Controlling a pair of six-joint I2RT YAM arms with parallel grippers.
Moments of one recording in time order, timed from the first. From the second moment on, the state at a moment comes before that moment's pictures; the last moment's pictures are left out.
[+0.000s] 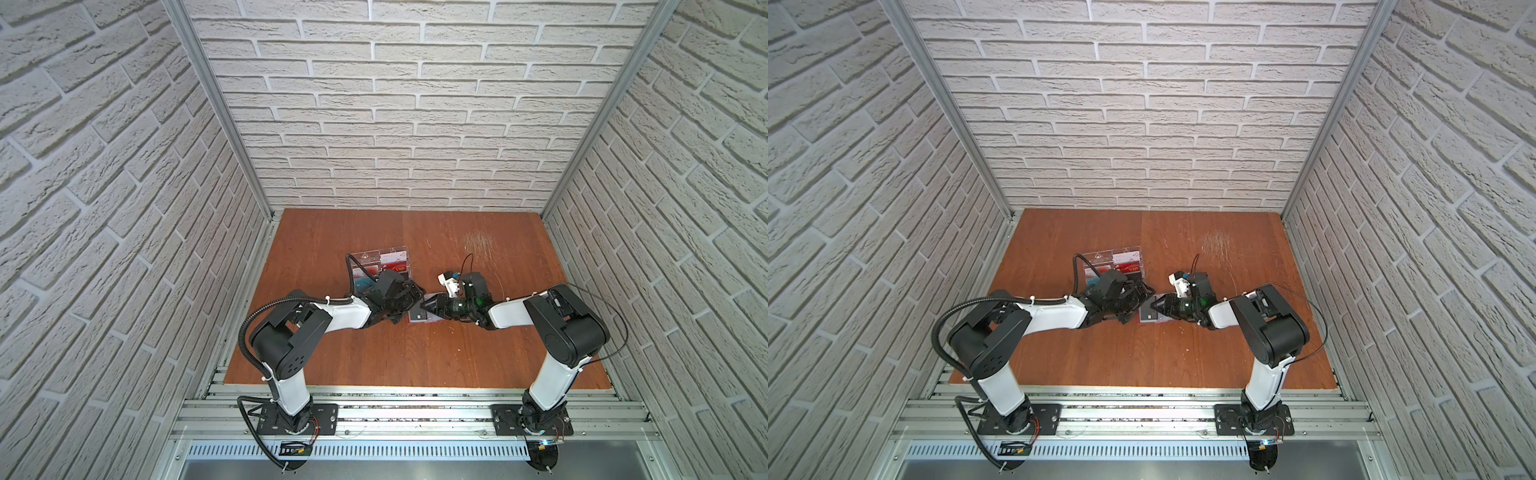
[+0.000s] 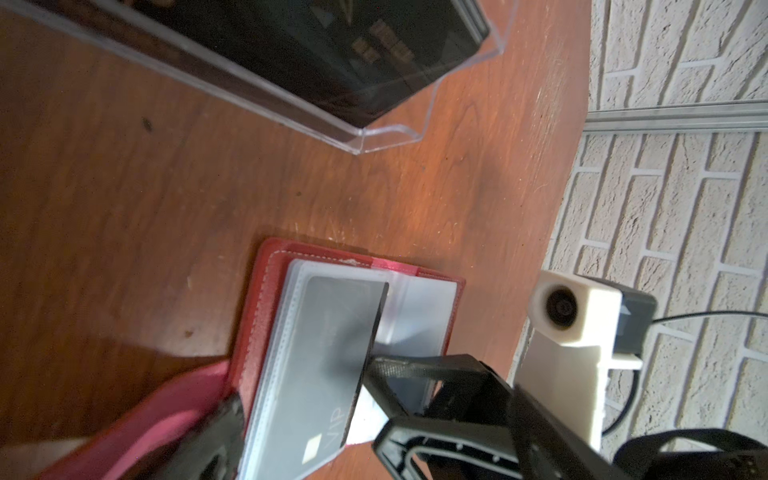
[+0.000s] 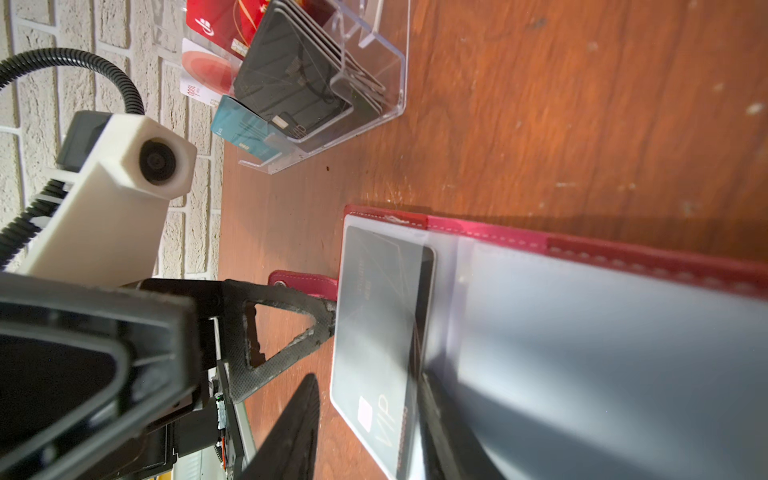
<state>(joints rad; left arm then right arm) -0.74 1.75 0.85 0.19 0.19 -1.29 0.35 1.81 0.65 0.44 -0.69 0.75</state>
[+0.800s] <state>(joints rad) -0.74 1.75 0.85 0.19 0.19 -1.30 0.34 1.87 0.60 0.65 -0.72 0.79</state>
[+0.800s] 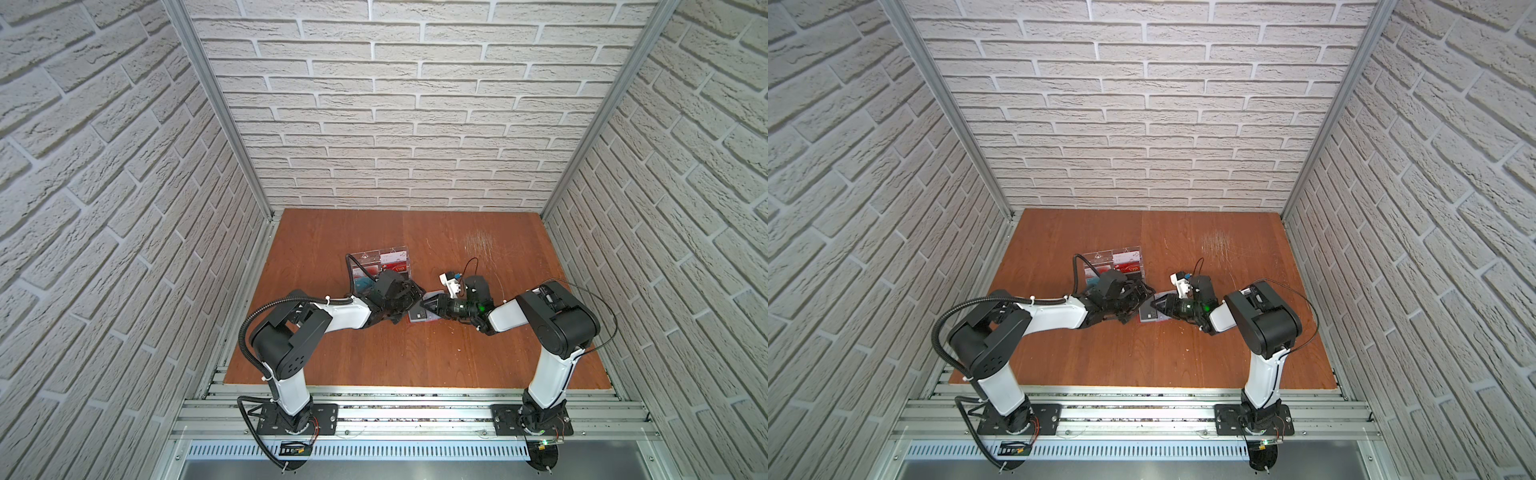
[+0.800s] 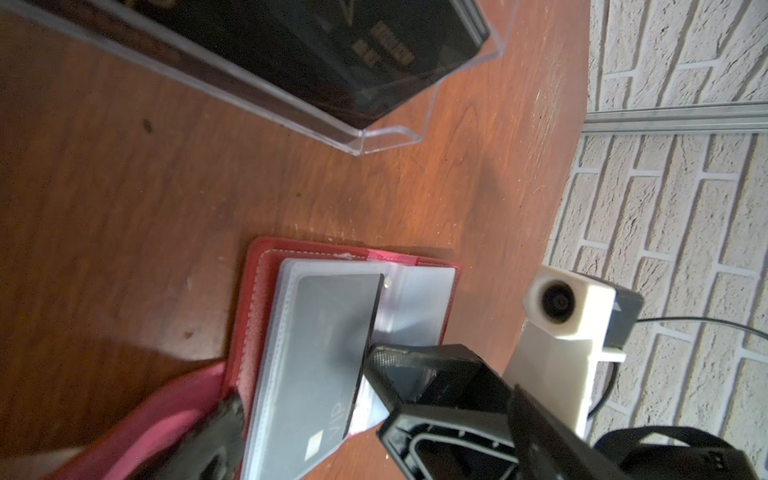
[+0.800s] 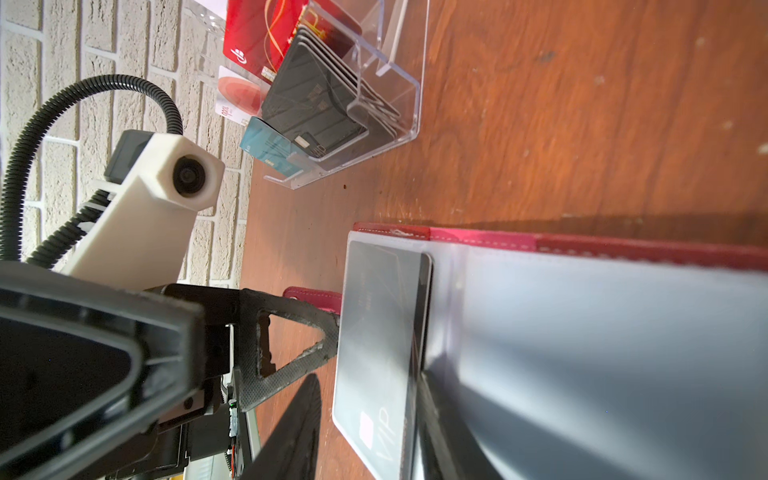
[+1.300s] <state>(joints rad) -0.74 1.76 0.85 0.20 0.19 -1.30 0.35 1.81 0.66 0.40 -0.69 0.69</state>
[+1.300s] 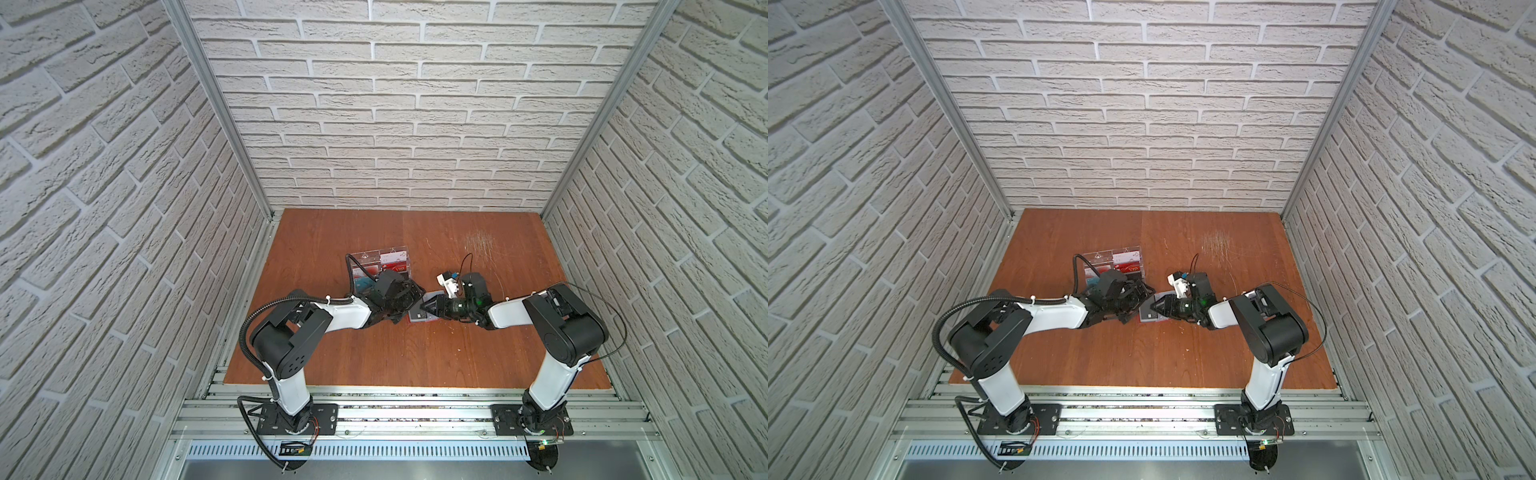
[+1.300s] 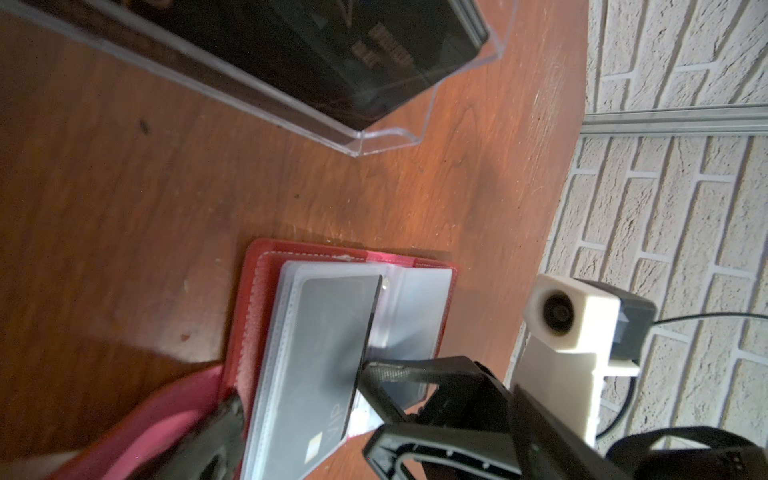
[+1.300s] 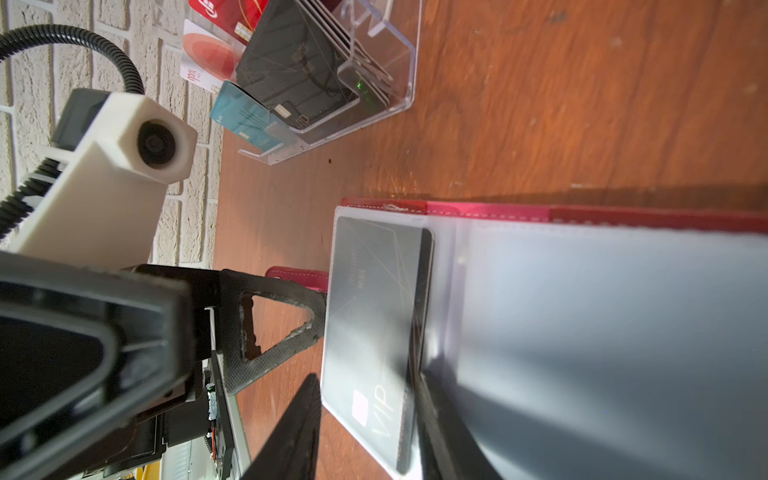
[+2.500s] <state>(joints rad) -0.73 1.79 0.85 0.27 0.21 -1.31 0.38 1.85 0.56 0.76 -0.72 0.87</state>
